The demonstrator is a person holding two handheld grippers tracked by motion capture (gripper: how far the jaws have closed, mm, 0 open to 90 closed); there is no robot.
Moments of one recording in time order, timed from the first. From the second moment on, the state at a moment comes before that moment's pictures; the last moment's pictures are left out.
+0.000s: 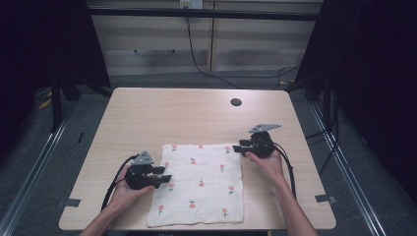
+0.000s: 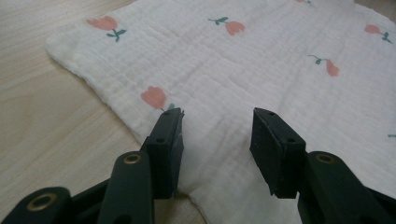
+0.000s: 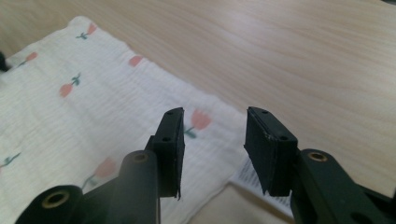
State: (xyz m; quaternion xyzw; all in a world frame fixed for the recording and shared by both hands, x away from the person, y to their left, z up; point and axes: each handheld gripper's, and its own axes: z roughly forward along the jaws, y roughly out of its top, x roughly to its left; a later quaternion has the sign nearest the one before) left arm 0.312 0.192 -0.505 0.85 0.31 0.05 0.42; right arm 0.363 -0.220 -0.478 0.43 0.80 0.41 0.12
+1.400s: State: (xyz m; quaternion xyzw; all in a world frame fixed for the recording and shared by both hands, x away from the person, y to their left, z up) left arm 0.305 0.205 -0.501 0.87 0.30 0.06 0.40; right arm 0.381 -0.212 -0.501 0.43 0.80 0.40 0.11
